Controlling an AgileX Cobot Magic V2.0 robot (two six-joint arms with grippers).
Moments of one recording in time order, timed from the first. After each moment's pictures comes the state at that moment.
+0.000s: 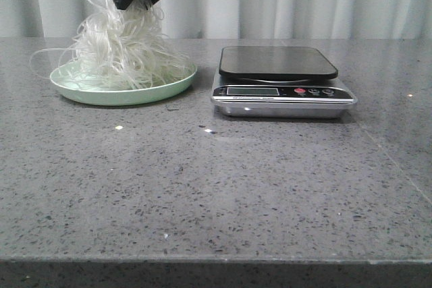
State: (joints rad) left arm -0.08 0.33 -0.36 -0.15 0.10 0.28; right arm 0.59 2.11 -2.09 0.37 0.82 -0.23
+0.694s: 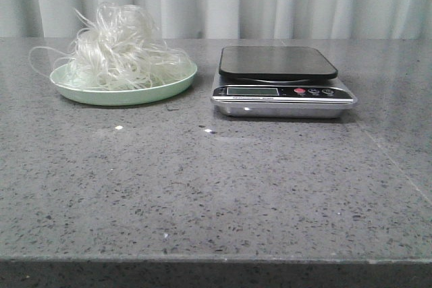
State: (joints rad) left arm -0.08 0.33 -0.36 -0.15 0.10 0.28; right arm 0.52 1.94 -2.10 0.35 0.84 -0.23
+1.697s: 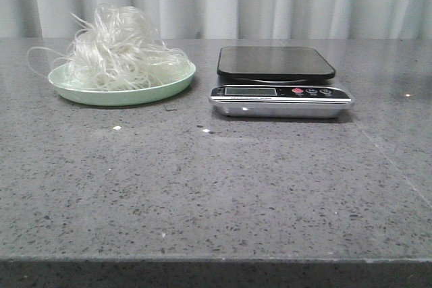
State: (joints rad) left arm -0.08 0.33 -0.36 -0.17 0.10 0.28; right arm 0.06 1.29 -1.38 0.27 0.80 -0.23
